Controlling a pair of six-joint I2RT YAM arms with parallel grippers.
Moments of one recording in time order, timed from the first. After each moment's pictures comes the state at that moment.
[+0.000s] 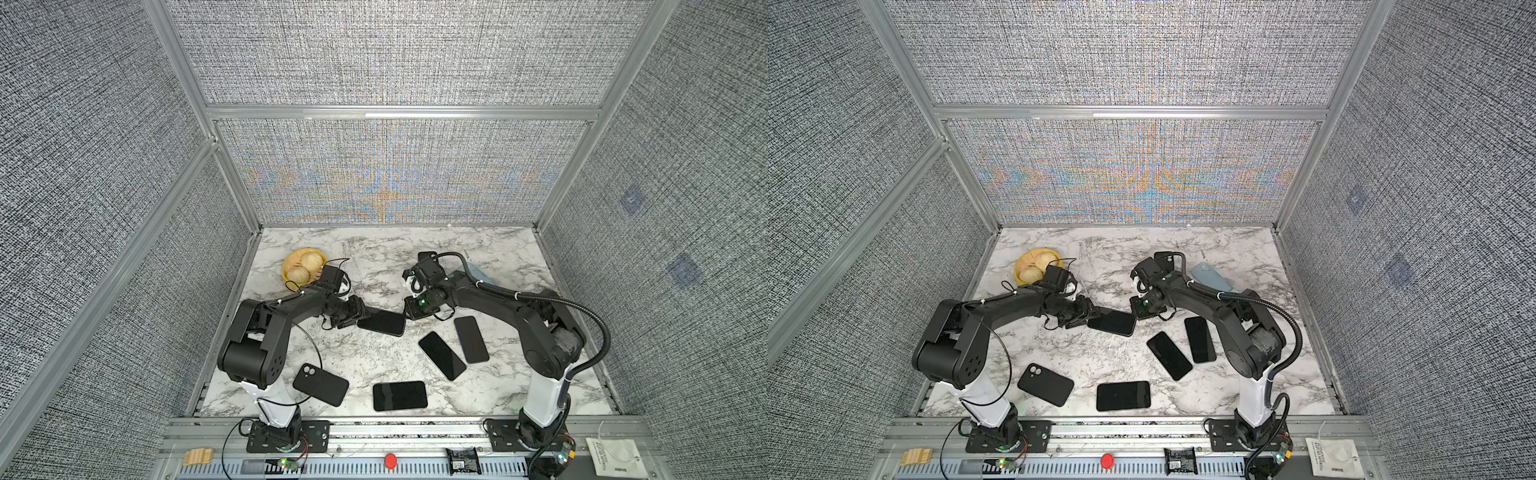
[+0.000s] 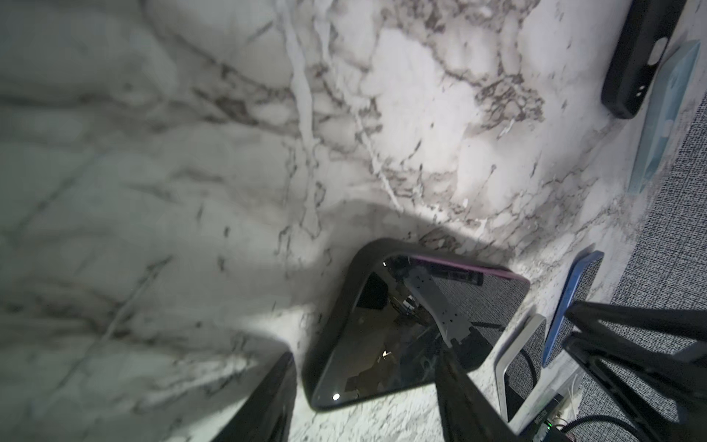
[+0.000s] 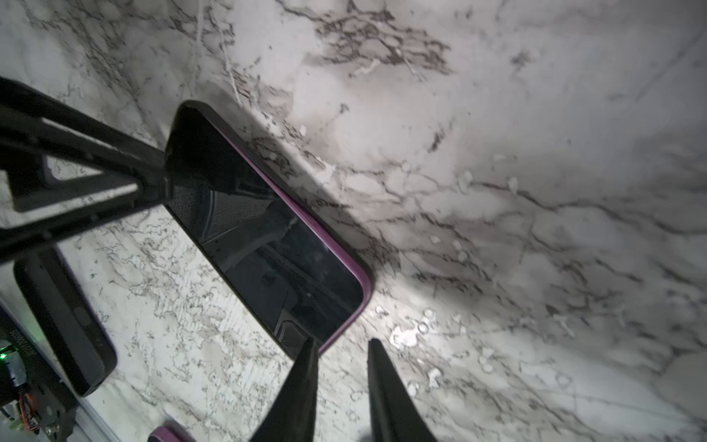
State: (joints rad) left arm -0.32 1.72 0.91 -0.40 0.50 -0.58; right arm 0.65 1.91 1.33 -0.57 -0.26 0.26
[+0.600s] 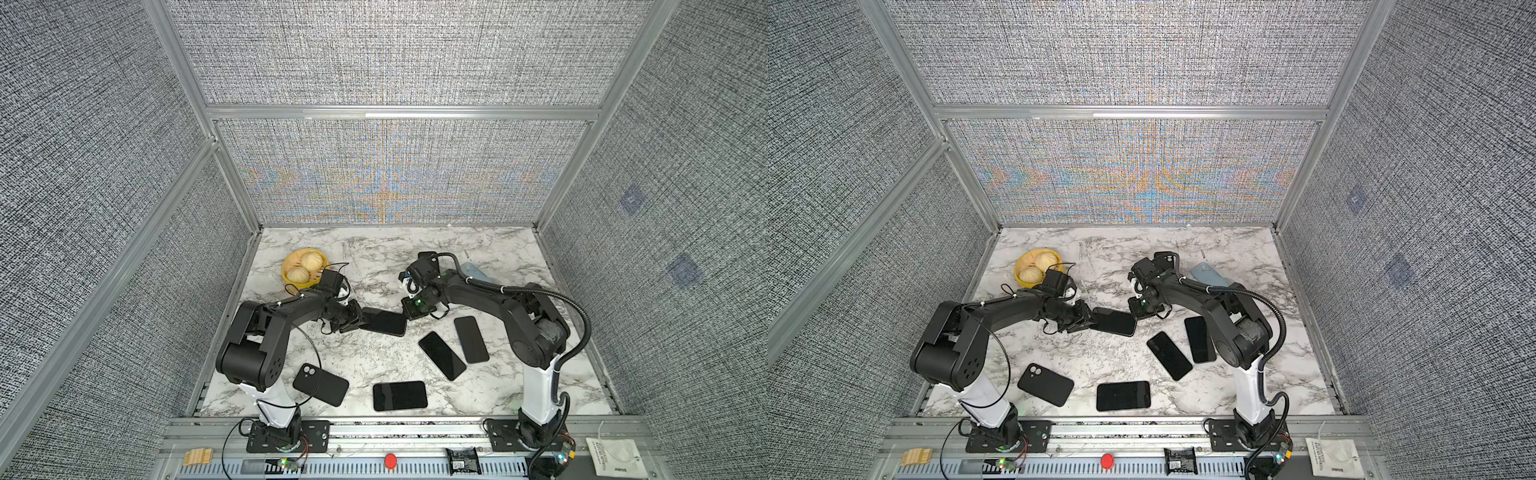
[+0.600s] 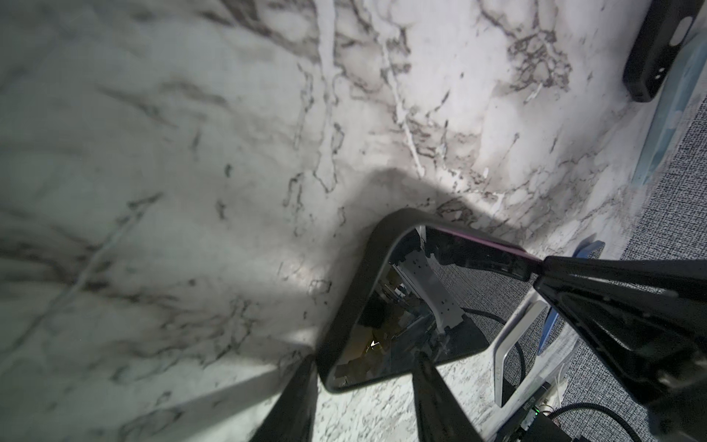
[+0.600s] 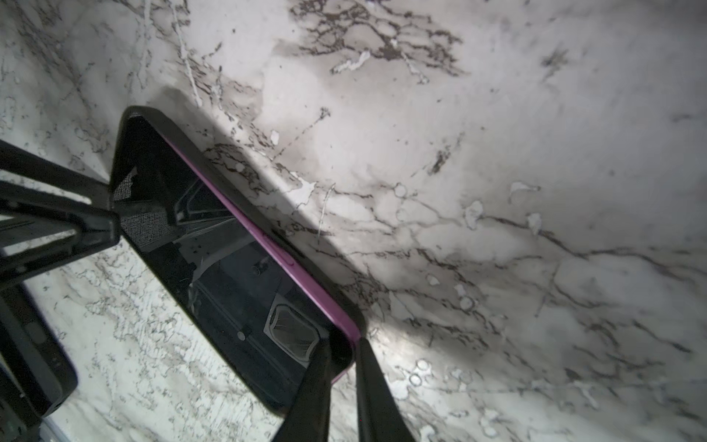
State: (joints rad) left arm -0.33 1.72 0.89 -0.40 0.53 -0.61; right arm 0.64 1.99 1.37 -0.59 -0.26 0.23
